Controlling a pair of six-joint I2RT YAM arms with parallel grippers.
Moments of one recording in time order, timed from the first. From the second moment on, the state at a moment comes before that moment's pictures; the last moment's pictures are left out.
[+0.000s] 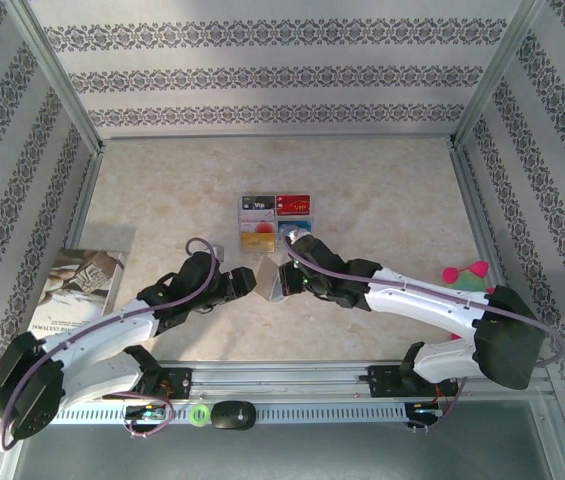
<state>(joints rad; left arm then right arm) -0.68 1.01 0.45 -0.16 0.06 -0.98 0.95 1.33 0.86 -0.31 0.05 0.65</state>
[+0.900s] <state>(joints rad) -0.68 1.10 0.42 -0.19 0.08 -0.97 0.63 1.28 0.61 -0.49 0.13 0.68</state>
